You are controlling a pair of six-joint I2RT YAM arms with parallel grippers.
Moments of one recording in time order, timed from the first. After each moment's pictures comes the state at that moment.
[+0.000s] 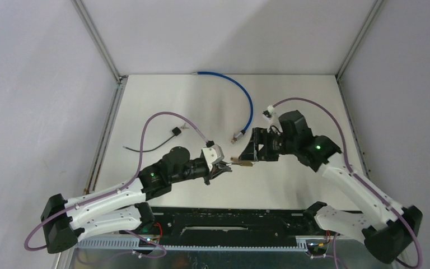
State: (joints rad) left arm -1.02 0.92 0.62 0.06 0.23 0.05; right arm 0.60 1.10 0.99 -0.65 -0.48 0.65
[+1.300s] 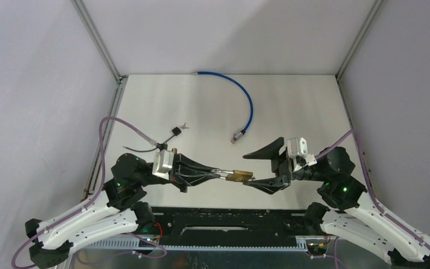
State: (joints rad) left arm -1.02 0.60 0.70 0.21 0.55 -0.12; right arm 0.86 0.61 0.74 0.11 -0.68 0.09
